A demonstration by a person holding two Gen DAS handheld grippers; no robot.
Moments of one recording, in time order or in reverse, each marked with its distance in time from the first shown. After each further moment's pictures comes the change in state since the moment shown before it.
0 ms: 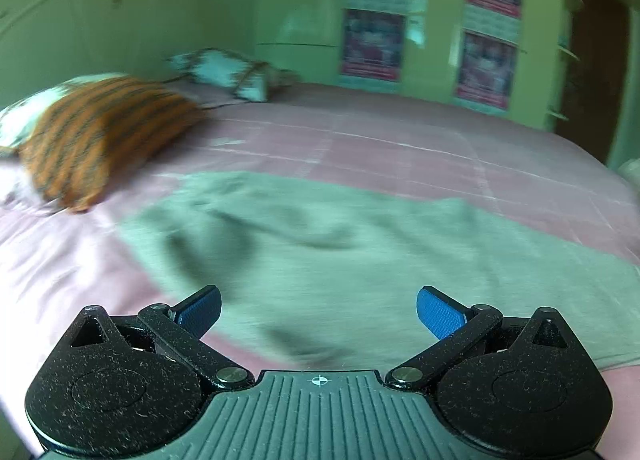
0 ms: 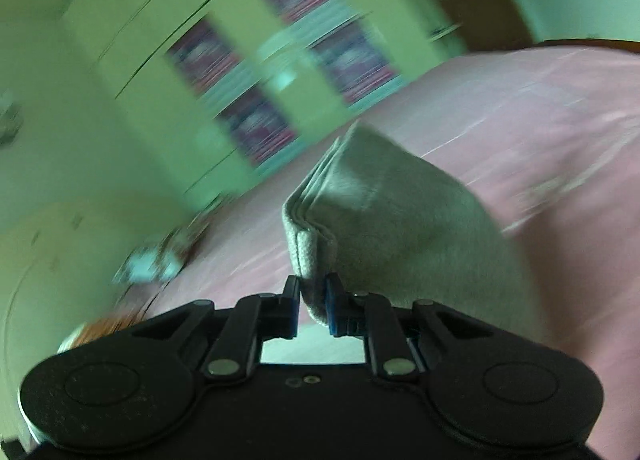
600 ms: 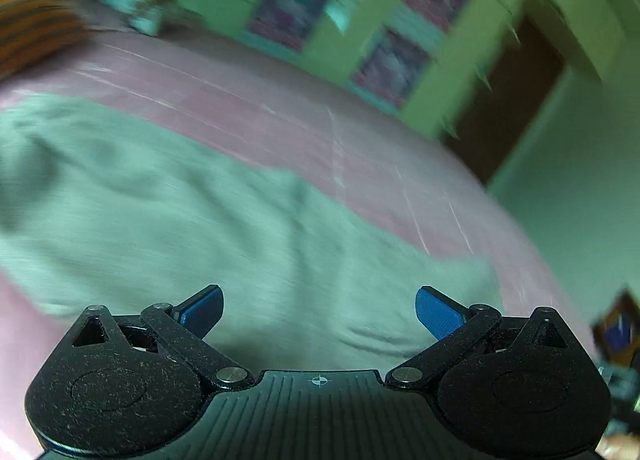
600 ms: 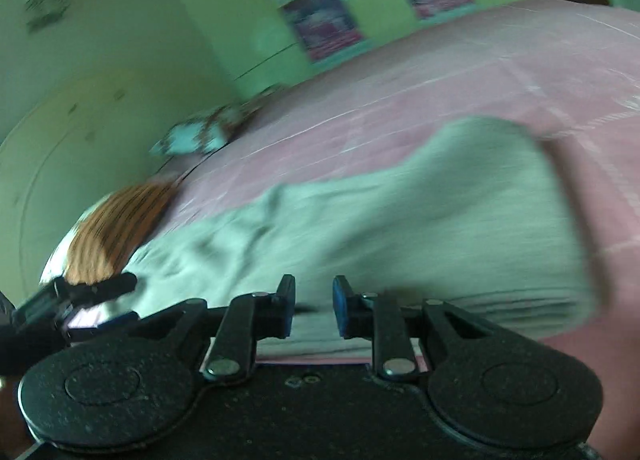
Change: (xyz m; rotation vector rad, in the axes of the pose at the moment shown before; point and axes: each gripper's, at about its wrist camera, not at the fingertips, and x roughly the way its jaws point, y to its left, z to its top) left arm 0.036 -0.077 -0.004 -0.131 0.156 -0.465; right arm -0.002 0.001 -0.061 -0.086 0.201 0.022
